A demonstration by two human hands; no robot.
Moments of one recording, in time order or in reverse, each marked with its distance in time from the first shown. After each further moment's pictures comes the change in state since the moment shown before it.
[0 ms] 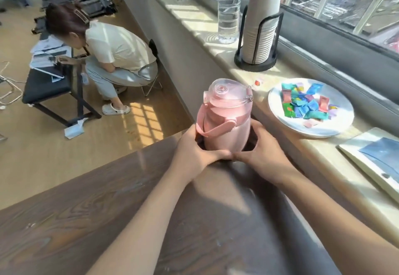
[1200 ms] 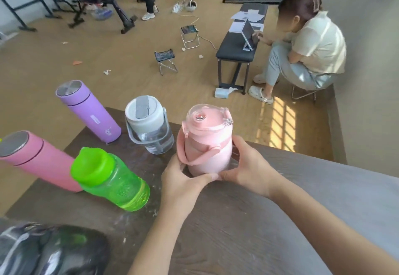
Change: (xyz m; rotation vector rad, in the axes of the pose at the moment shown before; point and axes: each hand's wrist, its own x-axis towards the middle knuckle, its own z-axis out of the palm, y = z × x) left_hand -0.305 -0.219 -0.386 -0.351 0.933 -0.298; right_hand -0.112 -0.239 0.482 -0.143 -0.904 -0.347
